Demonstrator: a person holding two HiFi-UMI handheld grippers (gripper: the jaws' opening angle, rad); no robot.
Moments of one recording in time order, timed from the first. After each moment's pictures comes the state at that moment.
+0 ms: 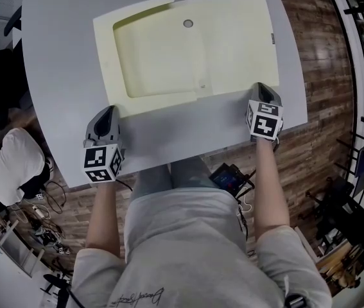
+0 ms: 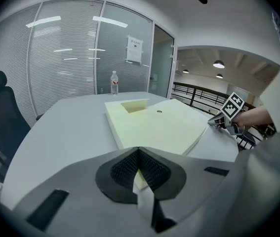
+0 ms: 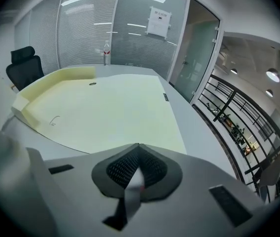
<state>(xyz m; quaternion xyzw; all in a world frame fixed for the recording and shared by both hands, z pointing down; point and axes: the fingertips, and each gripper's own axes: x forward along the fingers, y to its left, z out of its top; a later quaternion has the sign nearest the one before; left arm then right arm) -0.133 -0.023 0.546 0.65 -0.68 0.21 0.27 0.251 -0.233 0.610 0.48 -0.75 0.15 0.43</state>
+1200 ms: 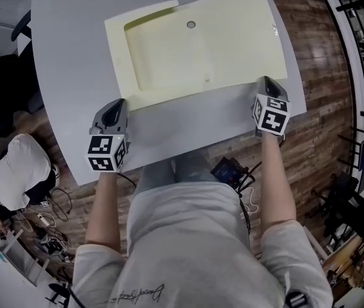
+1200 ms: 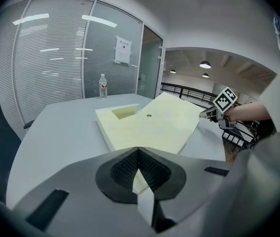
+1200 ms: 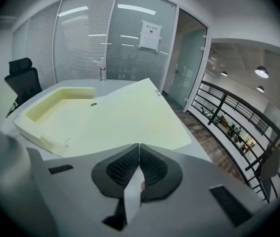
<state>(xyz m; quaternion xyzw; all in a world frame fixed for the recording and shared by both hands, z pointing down) -0.131 -0.036 0.531 0.71 -0.62 0.22 0.26 0.245 -0.235 0.561 0.52 -0.75 0.15 0.37</state>
